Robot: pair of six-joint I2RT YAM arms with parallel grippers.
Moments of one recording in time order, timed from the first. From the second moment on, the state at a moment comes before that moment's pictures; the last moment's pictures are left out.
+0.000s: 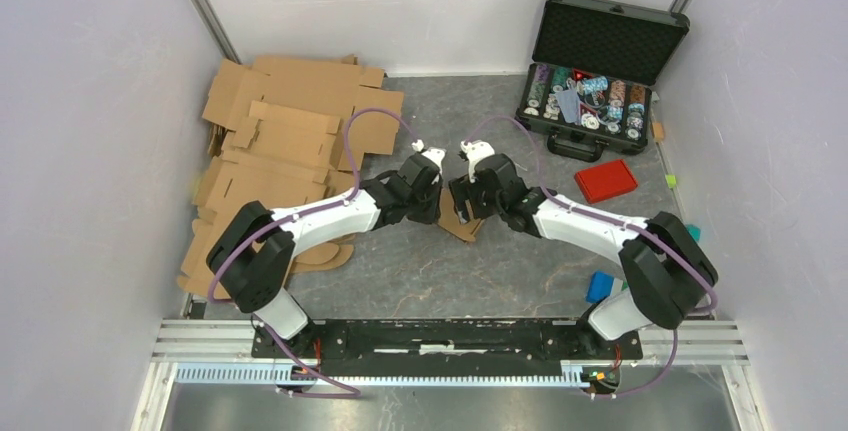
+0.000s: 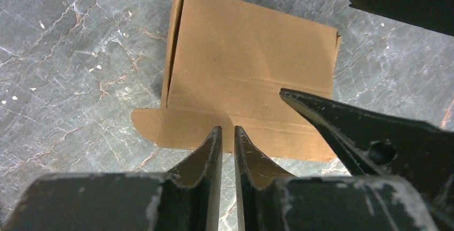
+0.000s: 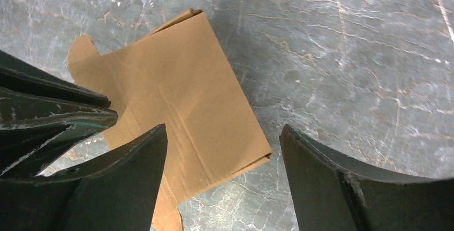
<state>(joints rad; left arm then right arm) -0.80 1.61 1.01 -0.26 -0.07 -0.45 0.70 1.48 0.82 -0.07 0.12 0.21</state>
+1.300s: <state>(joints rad) -0.79 1.67 0.95 -0.18 -0.02 -0.46 0.71 1.55 0.79 -0.08 -0.12 0.04</state>
